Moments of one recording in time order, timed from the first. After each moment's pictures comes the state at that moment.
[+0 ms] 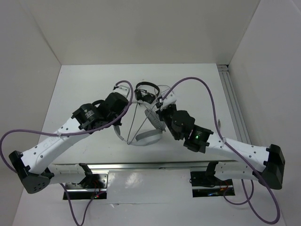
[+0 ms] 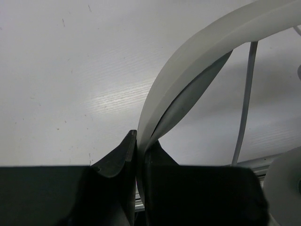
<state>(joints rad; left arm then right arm) -0.81 1.20 1.33 -1.06 -0.49 -0.37 1.10 1.08 0.85 0.23 0.71 -0.17</state>
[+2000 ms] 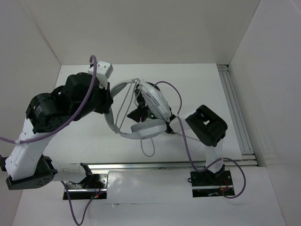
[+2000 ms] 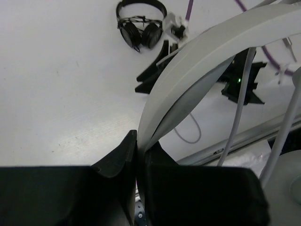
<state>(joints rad) -0.87 1.28 2.03 -1.38 -0.40 -0.36 0.71 1.93 0.87 1.01 -0.45 0.53</state>
